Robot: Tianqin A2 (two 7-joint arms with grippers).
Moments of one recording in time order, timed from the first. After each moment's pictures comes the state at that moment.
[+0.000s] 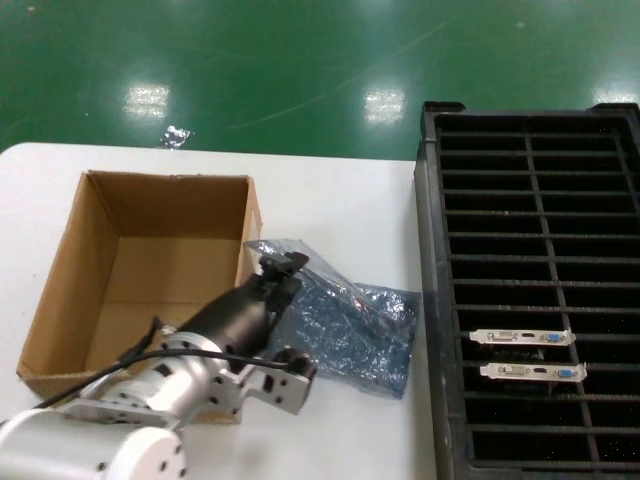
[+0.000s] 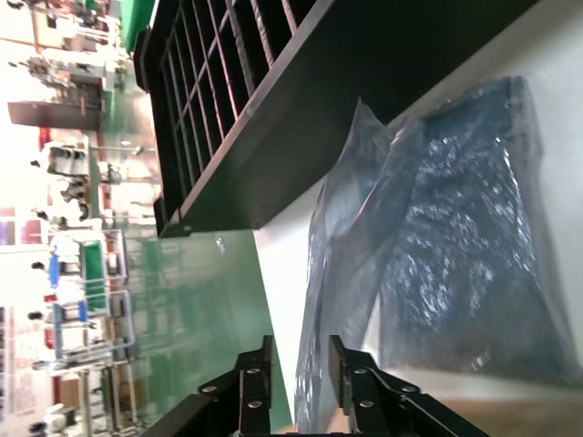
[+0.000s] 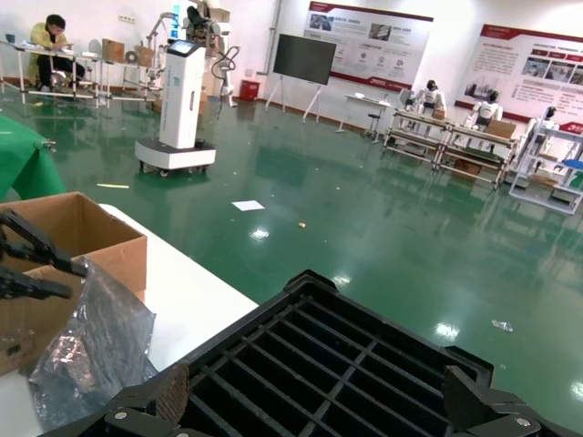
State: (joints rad) left arm -0.35 -0.22 1.79 -1.61 -0.45 0.55 0.33; right arm 0.06 0.80 -1.18 1.75 1.72 -0.83 0.40
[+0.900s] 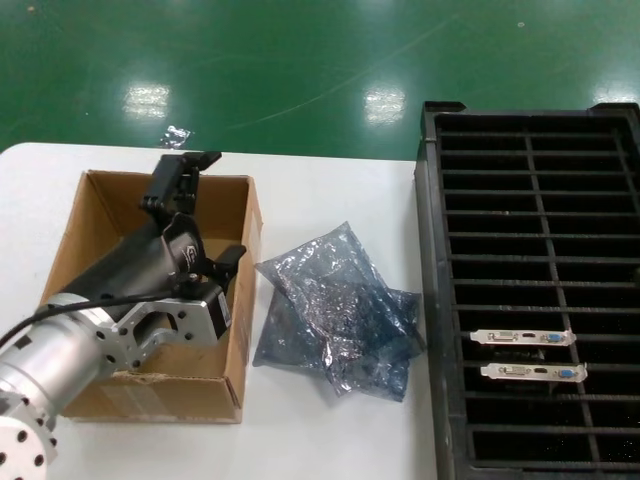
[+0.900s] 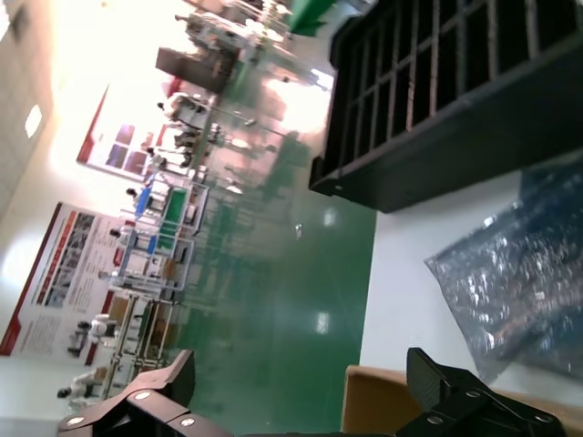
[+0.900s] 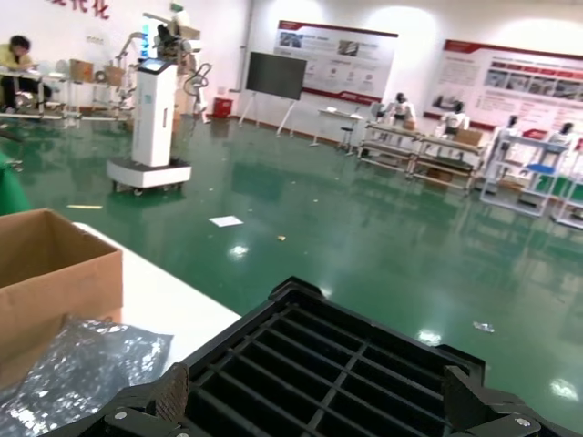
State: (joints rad) left arm -0.28 -0.37 1.59 -1.87 -0.76 0.62 0.13; right arm 0.05 0.74 -1.23 1.73 1.73 -0.72 0.35
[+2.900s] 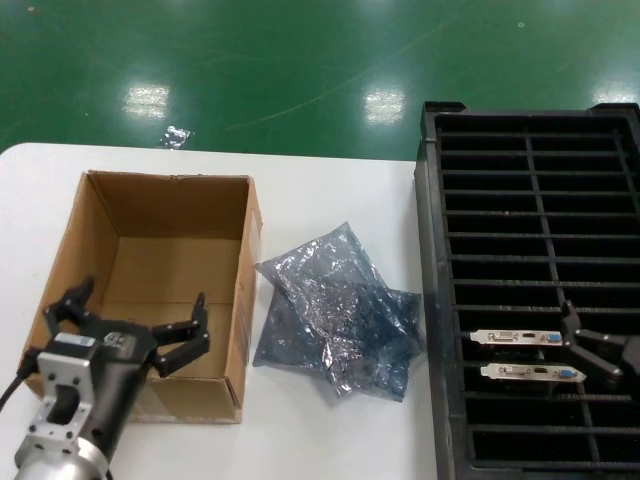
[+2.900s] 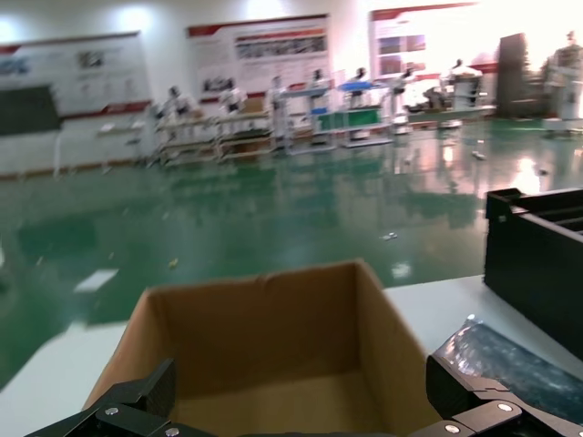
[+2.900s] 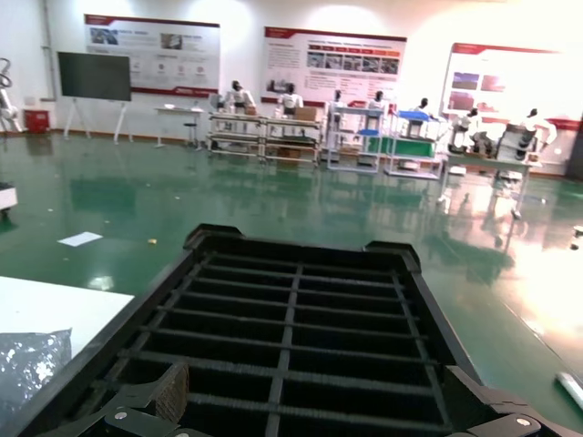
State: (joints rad) left arm -0.02 -0.31 1.60 -1.62 -1.71 0.05 0.01; right arm 0.00 0.34 -1.57 1.61 1.79 -0.06 0.03
